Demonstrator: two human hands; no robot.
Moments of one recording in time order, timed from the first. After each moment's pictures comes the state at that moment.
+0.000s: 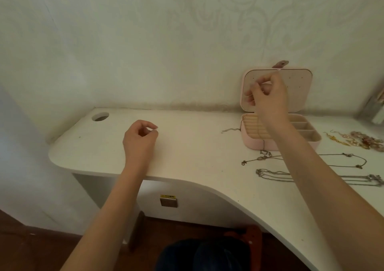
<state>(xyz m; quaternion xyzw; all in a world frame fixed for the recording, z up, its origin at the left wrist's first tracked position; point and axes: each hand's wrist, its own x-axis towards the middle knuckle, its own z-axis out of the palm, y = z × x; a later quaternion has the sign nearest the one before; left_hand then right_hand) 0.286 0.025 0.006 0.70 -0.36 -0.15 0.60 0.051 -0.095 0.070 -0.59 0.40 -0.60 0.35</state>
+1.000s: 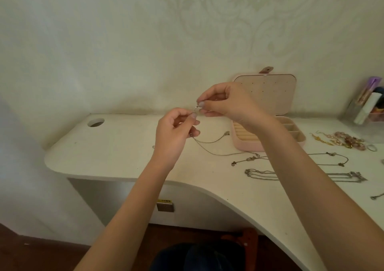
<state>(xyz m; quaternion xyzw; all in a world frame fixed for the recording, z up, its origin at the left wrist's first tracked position) 0.201 0.019 0.054 0.53 -0.45 -0.29 0.66 0.070 -0.056 0.103 -0.73 0.30 -0.38 0.48</state>
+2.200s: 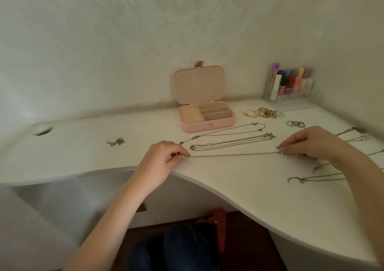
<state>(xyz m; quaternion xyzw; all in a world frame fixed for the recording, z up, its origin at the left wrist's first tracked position) 0.146 0.072 0.010 0.53 -0.77 -0.14 0.33 -0.198 0.042 0.053 -0.61 0.69 -0.25 0.30</state>
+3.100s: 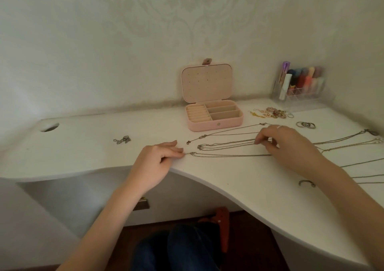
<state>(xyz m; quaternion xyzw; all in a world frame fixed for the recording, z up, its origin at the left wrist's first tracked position) 0.171 0.070 -0.002 0.56 -0.74 -0.13 0.35 -0.142 0.036 0.032 -0.79 0.57 -0.21 0.06</state>
